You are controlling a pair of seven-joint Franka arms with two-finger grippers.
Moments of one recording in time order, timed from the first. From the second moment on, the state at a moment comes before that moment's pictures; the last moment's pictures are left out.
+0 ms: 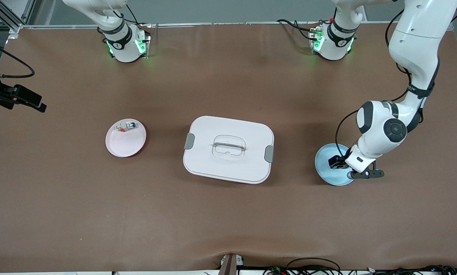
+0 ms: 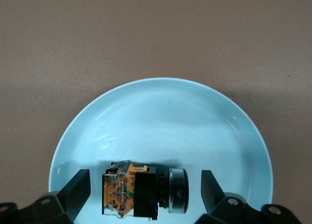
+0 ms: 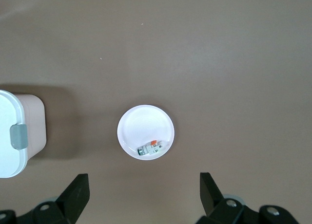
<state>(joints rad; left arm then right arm) 0.05 0.55 -0.14 -2.01 0.04 2.64 -0.14 -0.04 0.06 0.02 -1.46 0.04 1.50 0.11</state>
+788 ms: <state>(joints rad) 0.06 0.53 -0.14 -2.00 0.04 2.60 -0.14 -0.04 0.06 0.02 -1.46 0.04 1.50 0.11</state>
